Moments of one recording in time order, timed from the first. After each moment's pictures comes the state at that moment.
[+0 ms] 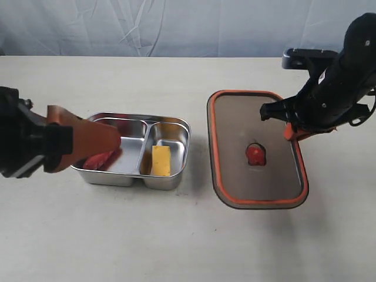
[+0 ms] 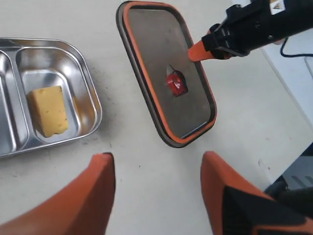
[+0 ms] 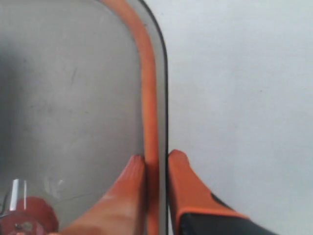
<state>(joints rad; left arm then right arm) -0.58 0.90 -0.66 -0.72 0.54 0.17 0.40 1.64 -1.02 0.11 0.72 0.09</state>
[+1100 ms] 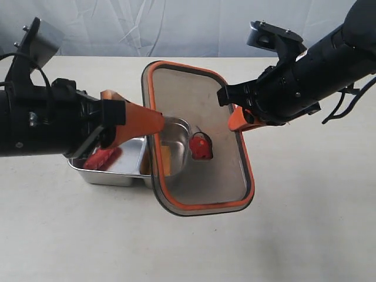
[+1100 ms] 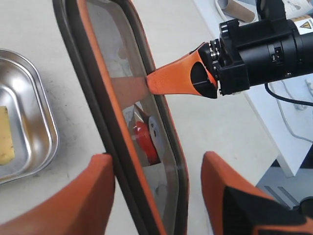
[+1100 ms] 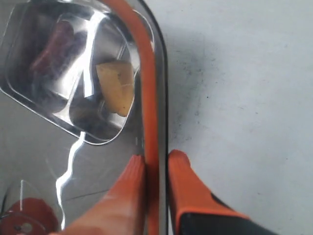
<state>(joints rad) -0.58 1.11 -0.66 -1.31 0.45 0.69 0.52 1.54 -1.02 0.59 0.74 -0.27</state>
